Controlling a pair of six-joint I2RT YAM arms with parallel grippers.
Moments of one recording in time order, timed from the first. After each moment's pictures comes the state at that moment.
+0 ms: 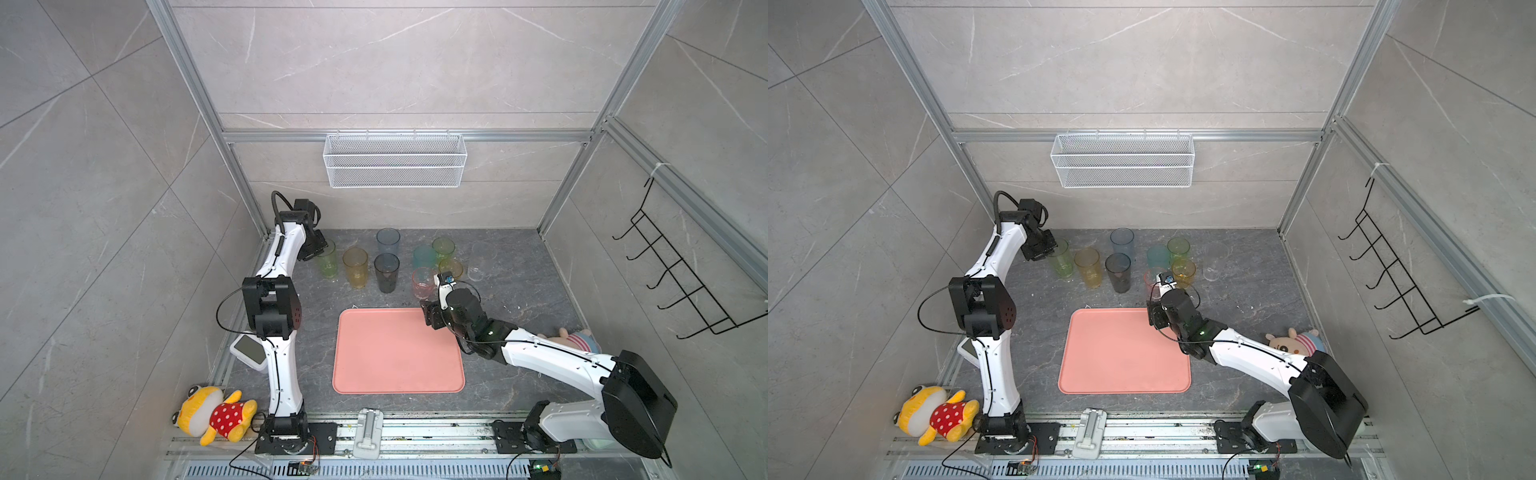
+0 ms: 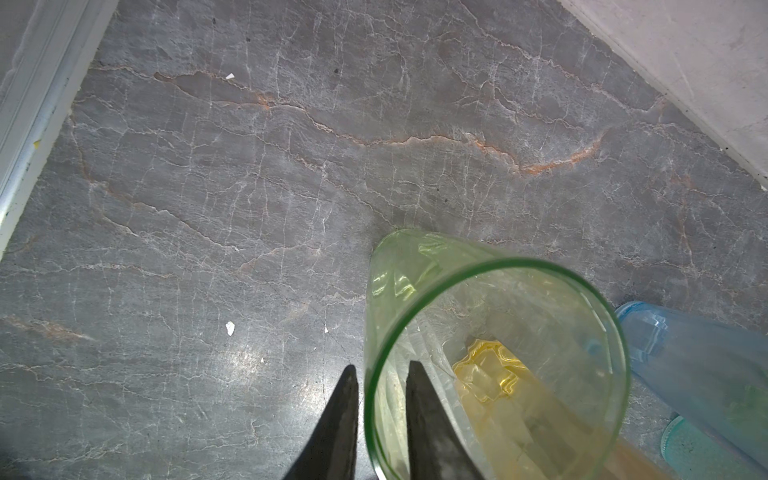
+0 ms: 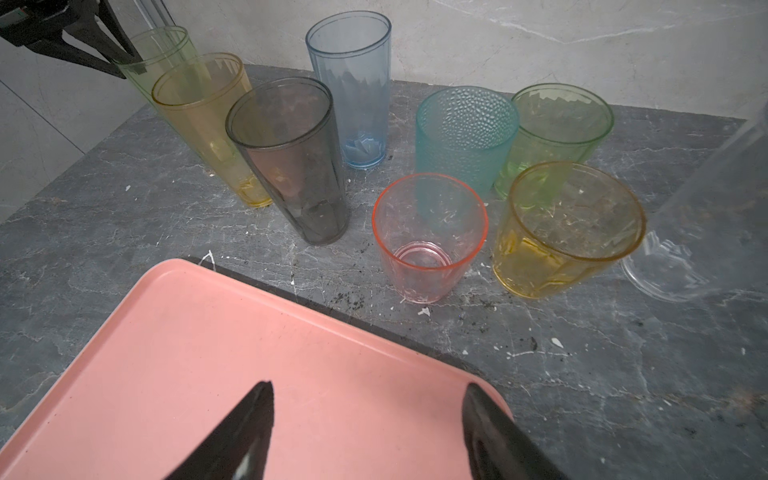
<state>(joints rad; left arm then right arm) -0.03 2.21 2.15 -1.12 -0.05 -0.52 0.76 1.35 0.76 0.06 0.27 0.27</state>
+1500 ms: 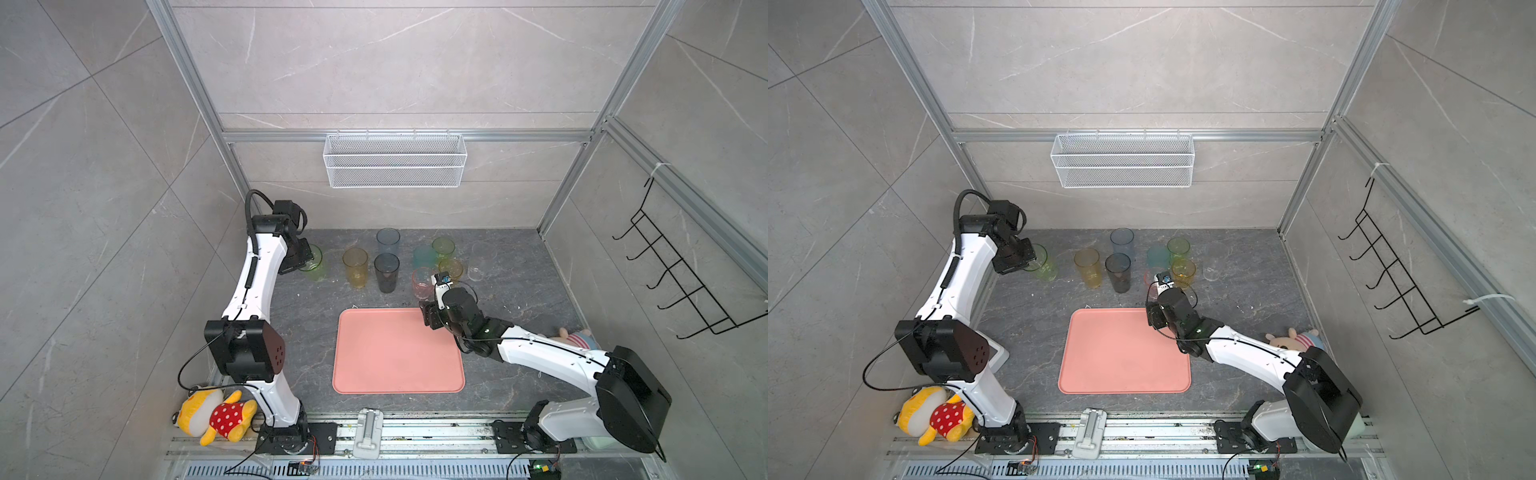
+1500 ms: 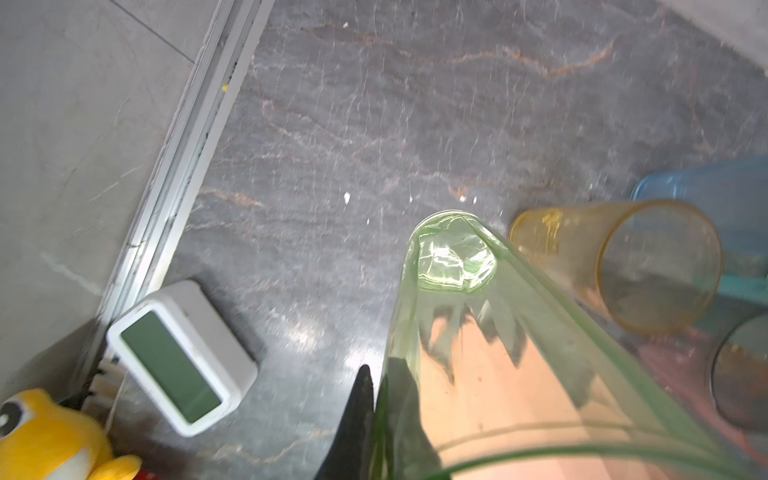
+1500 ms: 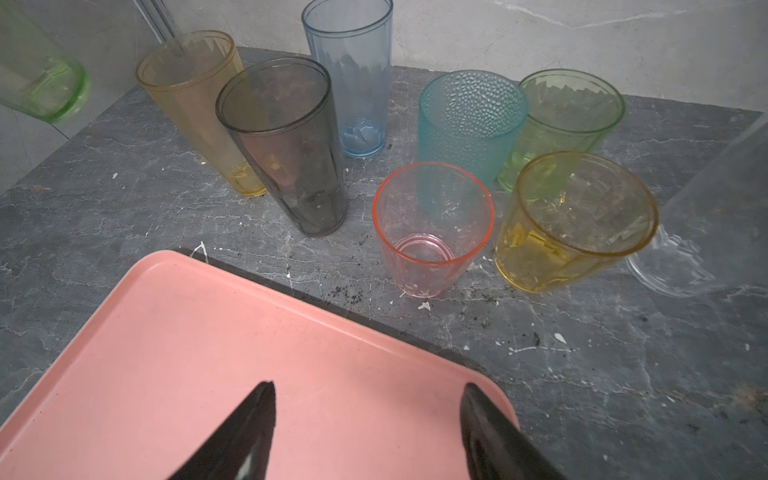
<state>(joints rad) -0.03 1.74 1.87 -1.34 -0.12 -0.41 0.76 1.39 0.78 0.03 0.27 0.27</state>
